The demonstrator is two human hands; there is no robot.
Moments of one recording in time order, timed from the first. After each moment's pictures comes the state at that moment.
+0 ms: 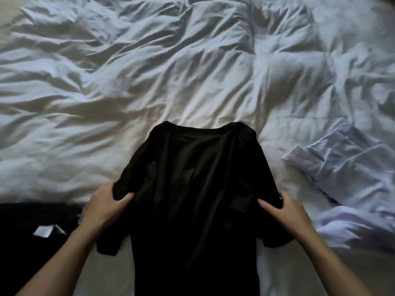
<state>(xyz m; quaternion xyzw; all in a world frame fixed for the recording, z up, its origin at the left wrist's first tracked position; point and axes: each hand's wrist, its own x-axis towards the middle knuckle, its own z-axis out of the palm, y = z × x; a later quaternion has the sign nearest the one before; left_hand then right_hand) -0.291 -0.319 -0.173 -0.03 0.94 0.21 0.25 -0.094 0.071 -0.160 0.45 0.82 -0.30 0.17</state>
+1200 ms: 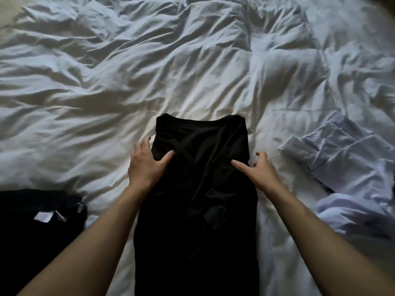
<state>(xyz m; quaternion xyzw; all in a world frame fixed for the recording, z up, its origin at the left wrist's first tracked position) -0.301 -0.219 -0.176 0.03 0.94 0.33 0.12 -0.169 0.039 -0.141 0.42 0.82 -0.38 0.09</state>
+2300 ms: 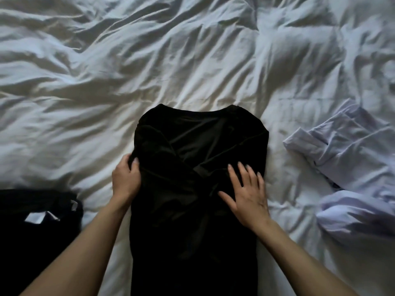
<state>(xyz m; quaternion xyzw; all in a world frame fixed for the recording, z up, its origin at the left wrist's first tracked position) -0.291 -0.256 -0.213 -0.08 0.90 0.40 0.12 -0.114 0.002 -0.212 0.15 0.99 -0.04 0.06</state>
